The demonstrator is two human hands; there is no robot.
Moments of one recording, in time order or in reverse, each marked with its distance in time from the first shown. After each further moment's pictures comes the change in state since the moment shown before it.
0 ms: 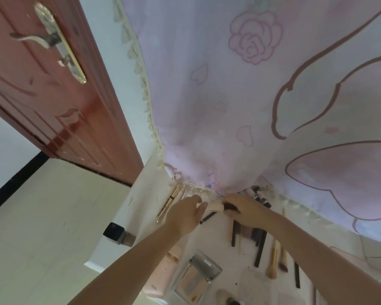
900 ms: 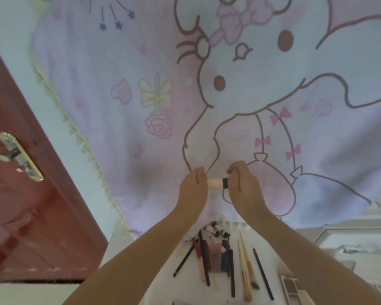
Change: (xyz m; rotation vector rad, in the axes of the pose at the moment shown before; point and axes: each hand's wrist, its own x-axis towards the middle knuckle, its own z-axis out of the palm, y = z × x) left_hand -0.022 0.188 -0.126 -0.866 0.234 0.222; right_hand -0.143 -0.072 -0.100 0.361 1.303 0.042
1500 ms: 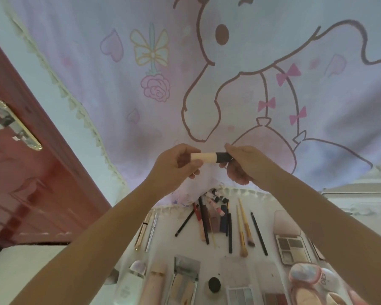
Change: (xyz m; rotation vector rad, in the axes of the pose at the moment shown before) left_hand -0.023 -0.014 -0.052 0.165 -0.261 0.149; right_hand -0.005 0.004 -0.018 0.358 -0.508 0.572
